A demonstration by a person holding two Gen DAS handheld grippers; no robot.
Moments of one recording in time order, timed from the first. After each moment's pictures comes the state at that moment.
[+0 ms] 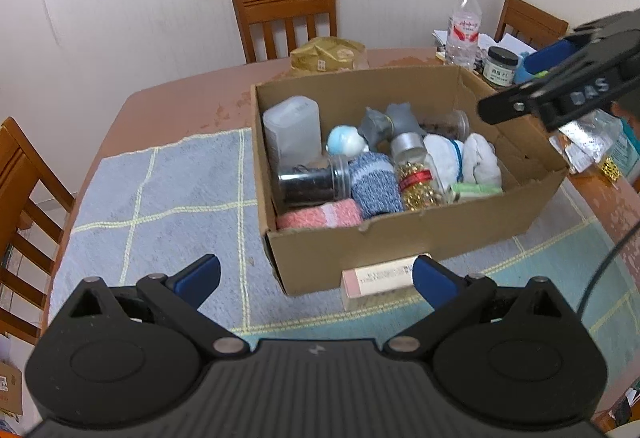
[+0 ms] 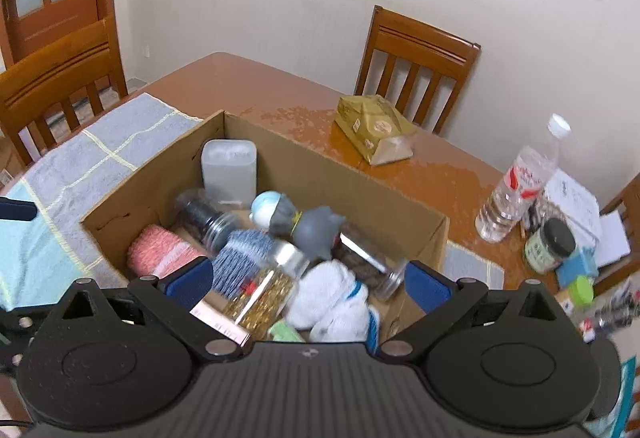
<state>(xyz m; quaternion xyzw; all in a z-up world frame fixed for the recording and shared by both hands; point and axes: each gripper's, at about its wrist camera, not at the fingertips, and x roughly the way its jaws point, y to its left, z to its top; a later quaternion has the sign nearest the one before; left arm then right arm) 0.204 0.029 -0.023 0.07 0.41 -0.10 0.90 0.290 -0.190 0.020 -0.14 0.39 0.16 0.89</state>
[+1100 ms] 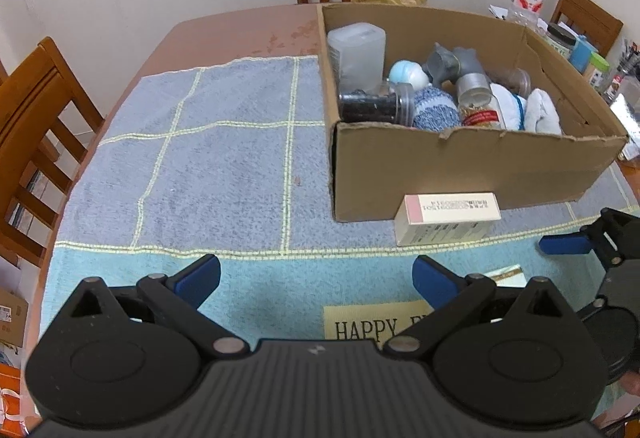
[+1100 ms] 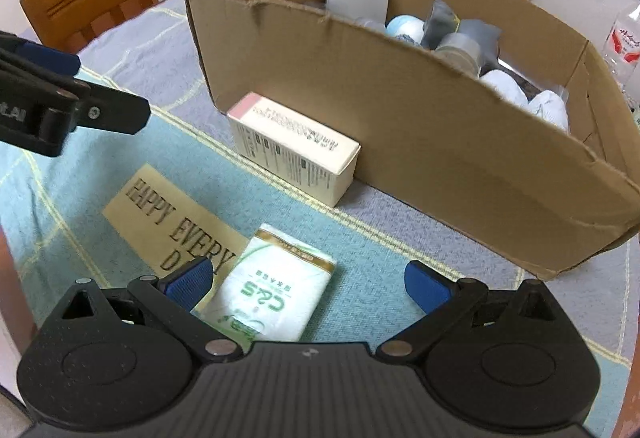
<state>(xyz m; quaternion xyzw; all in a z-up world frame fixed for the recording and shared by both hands) 0.193 0.057 -0.067 0.04 0.46 -0.03 0.88 0.201 -0.124 -0.126 -0.12 0.48 0.19 0.85</state>
